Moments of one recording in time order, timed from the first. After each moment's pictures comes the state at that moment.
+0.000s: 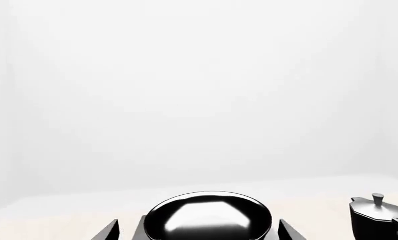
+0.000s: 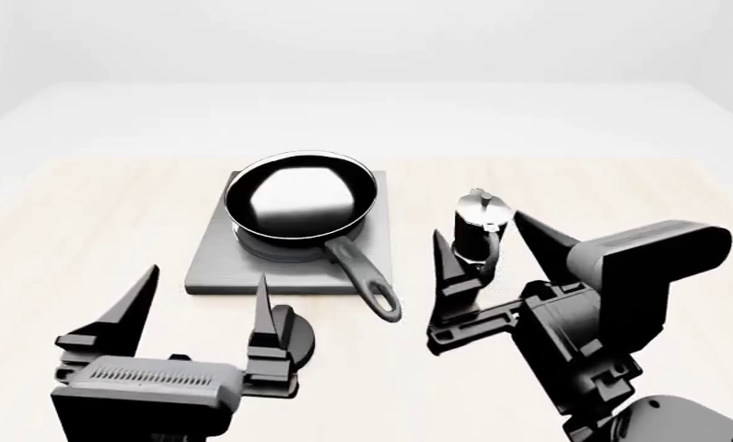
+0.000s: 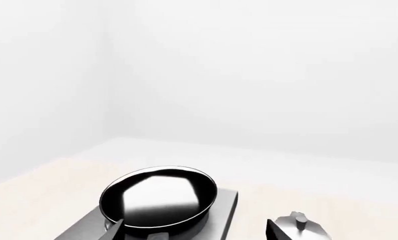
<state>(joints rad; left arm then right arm) 0.00 -0.51 0.38 0.80 -0.31 -0.33 -0.58 0.45 0.75 -0.40 -0.77 1.05 0.50 0.61</state>
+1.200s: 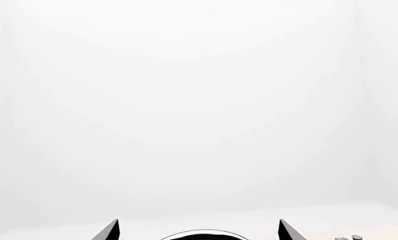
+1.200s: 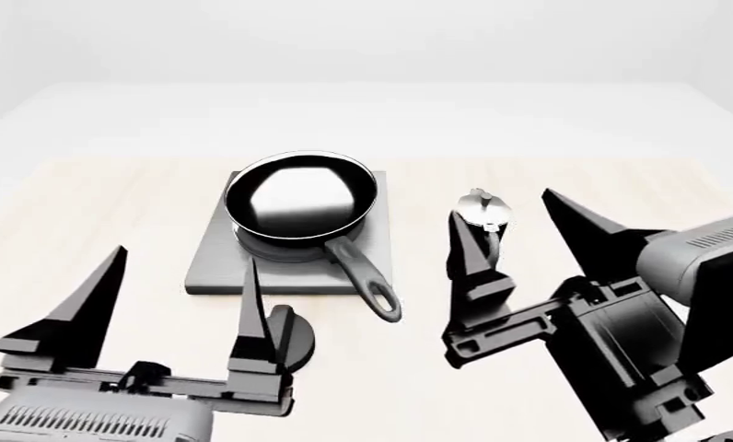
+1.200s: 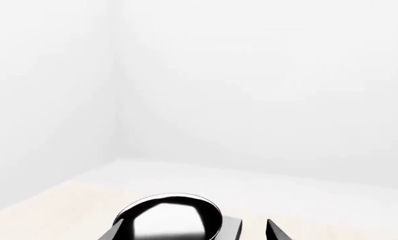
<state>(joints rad) -0.14 -0.72 0.54 1.04 -0.44 -0.38 -0.87 0.50 0.86 -0.32 -0.94 1.24 0.50 0.74</state>
